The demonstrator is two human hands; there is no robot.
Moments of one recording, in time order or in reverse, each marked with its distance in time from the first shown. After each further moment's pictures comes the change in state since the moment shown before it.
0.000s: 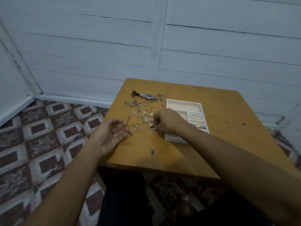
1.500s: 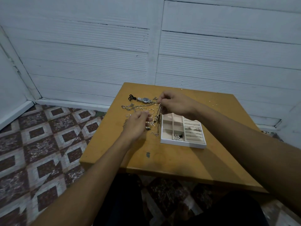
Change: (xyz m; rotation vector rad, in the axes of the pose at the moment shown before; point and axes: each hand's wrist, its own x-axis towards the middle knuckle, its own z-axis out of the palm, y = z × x) left_hand 0.004 -0.022 0.091 0.687 -0.014 0.445; right_hand -0.022 0.009 -0.078 0.807 -0.011 0.022
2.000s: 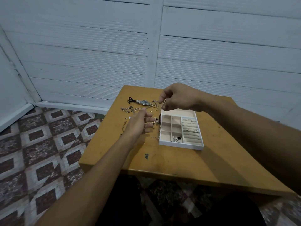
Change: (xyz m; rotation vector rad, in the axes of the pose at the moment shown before) left_hand 0.004 0.008 0.010 -0.289 -0.010 -0.160; right_hand -0.011 -0.030 -0.028 -0.217 -0.060 0.019
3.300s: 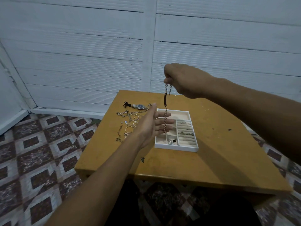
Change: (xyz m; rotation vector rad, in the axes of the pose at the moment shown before) left_hand -0.018 0.023 0.038 -0.115 -0.326 -0.044; right_hand -0.019 -0.021 -0.049 -0.844 0.305 -0.335
